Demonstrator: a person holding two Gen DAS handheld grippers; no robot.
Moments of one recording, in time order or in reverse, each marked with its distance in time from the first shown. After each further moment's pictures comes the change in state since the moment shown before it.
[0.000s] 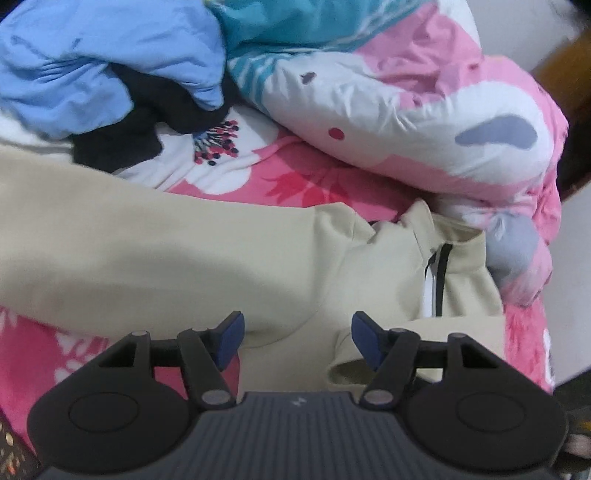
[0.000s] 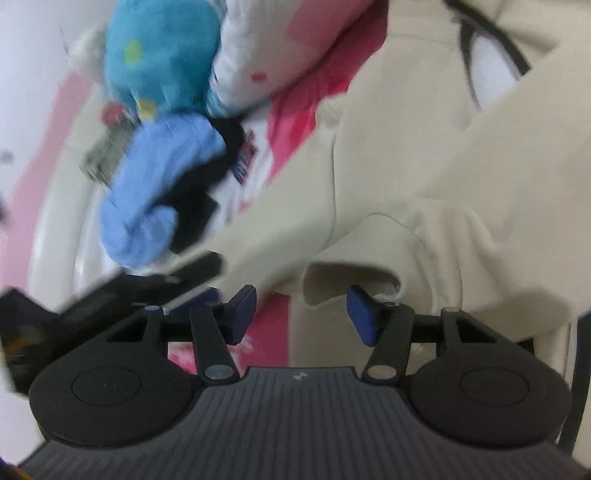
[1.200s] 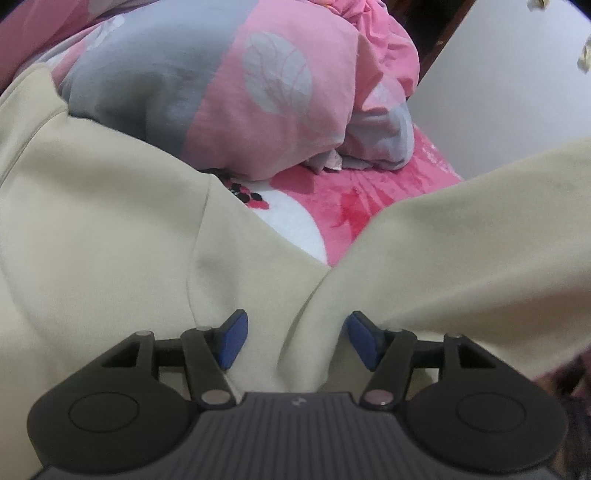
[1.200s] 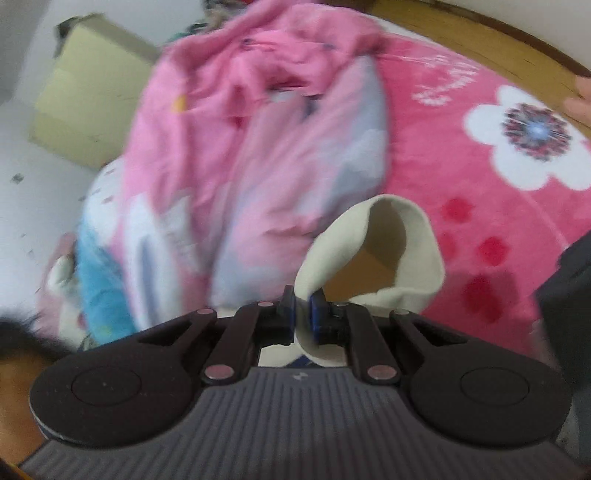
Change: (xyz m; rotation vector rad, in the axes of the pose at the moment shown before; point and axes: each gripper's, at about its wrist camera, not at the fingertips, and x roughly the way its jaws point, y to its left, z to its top) left arm 0.241 -0.393 -0.129 0.417 0.065 -0.263; right arm -0.493 -0.195 0.158 0.201 -0.381 -0.186
